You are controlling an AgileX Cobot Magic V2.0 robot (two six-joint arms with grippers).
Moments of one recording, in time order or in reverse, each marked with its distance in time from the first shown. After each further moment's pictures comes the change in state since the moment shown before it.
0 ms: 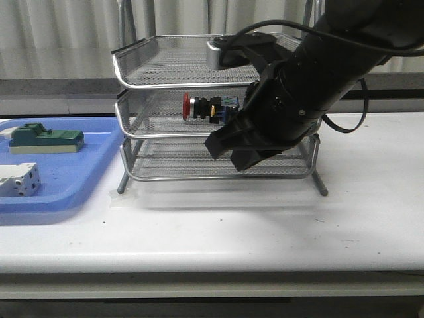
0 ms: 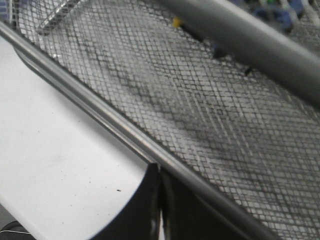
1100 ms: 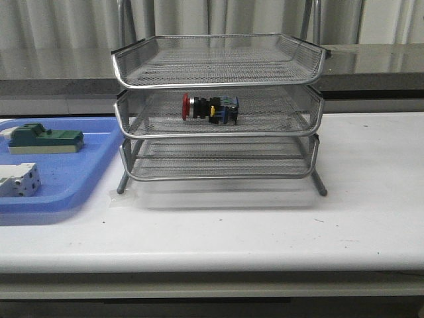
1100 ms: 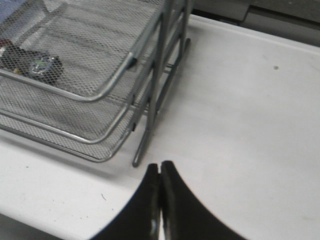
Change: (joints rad) left arm 0.000 0.000 0.004 0.000 0.000 0.000; right arm -0.427 -0.742 0.235 -0.042 0.258 0.015
